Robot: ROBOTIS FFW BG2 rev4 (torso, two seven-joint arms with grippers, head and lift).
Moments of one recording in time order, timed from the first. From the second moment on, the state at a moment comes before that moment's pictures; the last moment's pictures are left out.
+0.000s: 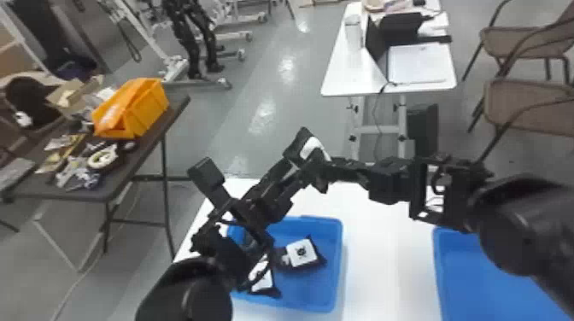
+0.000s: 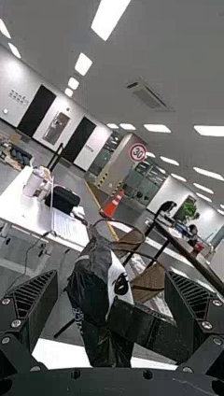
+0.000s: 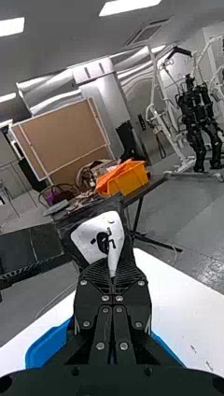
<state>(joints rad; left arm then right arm) 0.20 0.01 0.18 -1.99 0.58 0.48 -0.32 -0.44 -0.15 0.60 -1.39 -0.63 0.46 0.47</state>
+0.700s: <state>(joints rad) 0.19 0.02 0.17 -1.95 0.53 0.41 -0.35 -0.47 -0.14 0.63 -1.34 -0.69 0.49 0.54</state>
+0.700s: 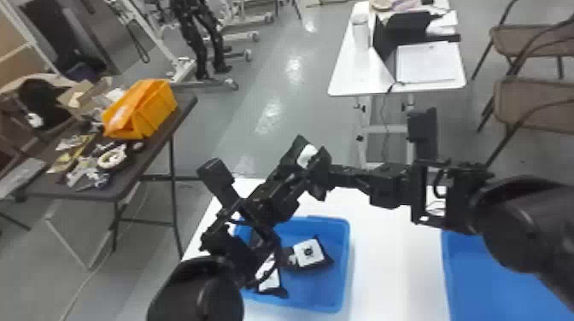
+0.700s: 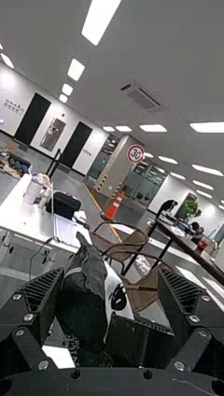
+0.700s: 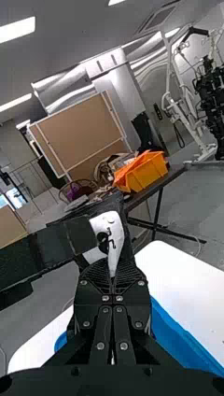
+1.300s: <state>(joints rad) 0.21 0.00 0.14 -1.87 0.68 0.37 -0.35 -0.50 -0.11 0.64 -1.27 -0.69 0.48 0.62</state>
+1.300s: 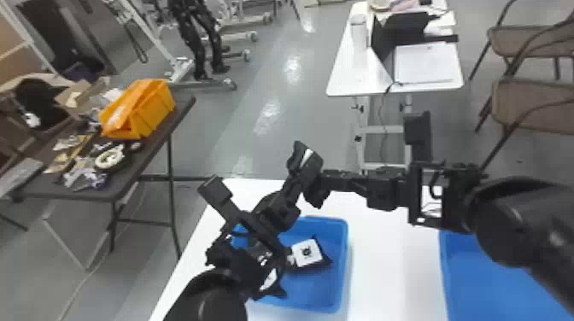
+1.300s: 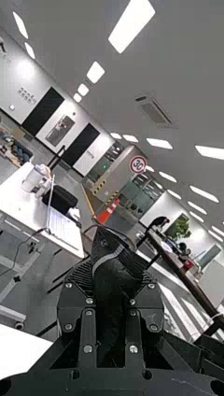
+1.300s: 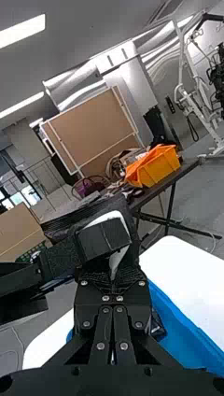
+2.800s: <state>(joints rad) 0.39 0.00 0.20 -1.86 0.05 -0.25 -0.32 0.26 -0.08 0.00 -1.86 -0.21 0.13 0.28</state>
